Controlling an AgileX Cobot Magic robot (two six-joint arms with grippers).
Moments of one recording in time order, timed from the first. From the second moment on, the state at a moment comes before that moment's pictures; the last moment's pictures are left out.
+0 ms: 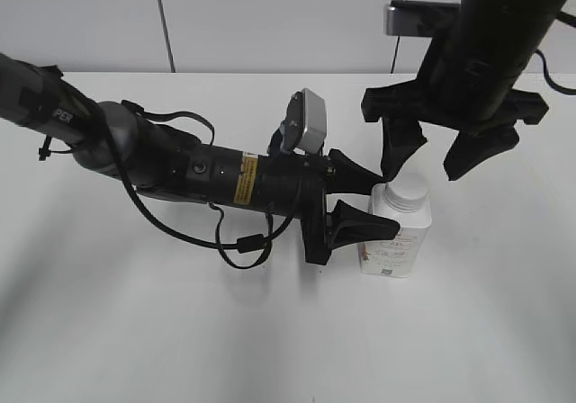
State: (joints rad) left arm -0.53 2.31 -1.29 1.38 -1.09 -0.69; right arm 0.48 1.74 -1.36 0.13 1.14 0.27
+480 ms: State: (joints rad) left arm -0.53 2.31 -1.29 1.38 -1.09 -0.69; right arm 0.48 1.82 -1.36 0.13 1.07 0.34
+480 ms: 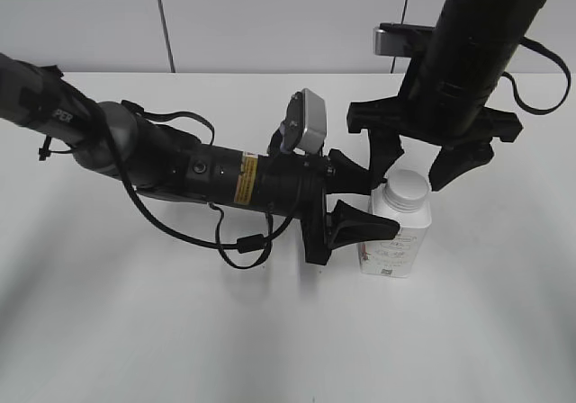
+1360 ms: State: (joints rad) left arm -0.53 2.31 -1.29 1.38 -1.09 -0.69; right arm 0.48 1.85 -1.36 0.09 1.06 0.37
